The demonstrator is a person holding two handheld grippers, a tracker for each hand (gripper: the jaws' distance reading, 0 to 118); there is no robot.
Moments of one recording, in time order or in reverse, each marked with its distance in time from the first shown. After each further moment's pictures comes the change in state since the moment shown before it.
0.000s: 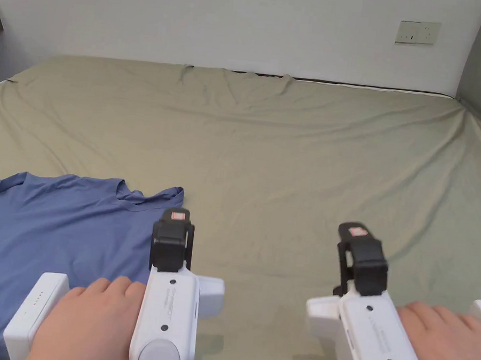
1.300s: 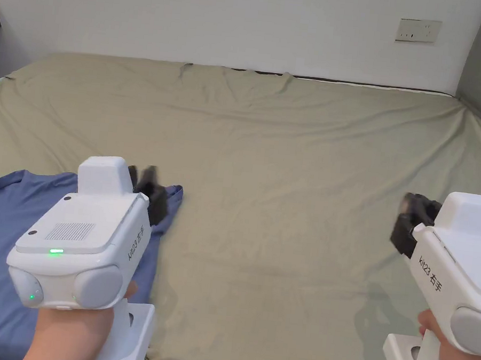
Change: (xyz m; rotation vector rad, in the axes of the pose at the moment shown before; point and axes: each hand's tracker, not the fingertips) left arm -0.128 -0.091 -0.002 0.025 0.011 1.788; right arm 0.099 -0.130 0.004 -0.213 -0.158 -1.914
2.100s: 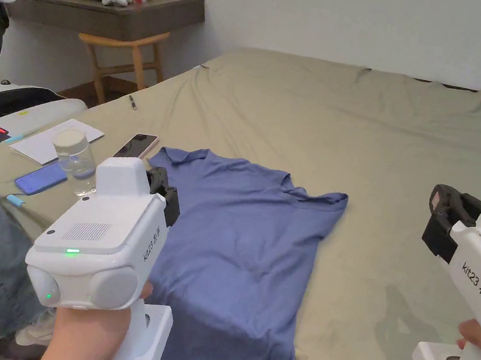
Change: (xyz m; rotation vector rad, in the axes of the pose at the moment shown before) left arm -0.164 -0.008 0.085 -0.004 0.366 0.057; right arm -0.175 0.023 -0.021 0.022 0.495 -0.008
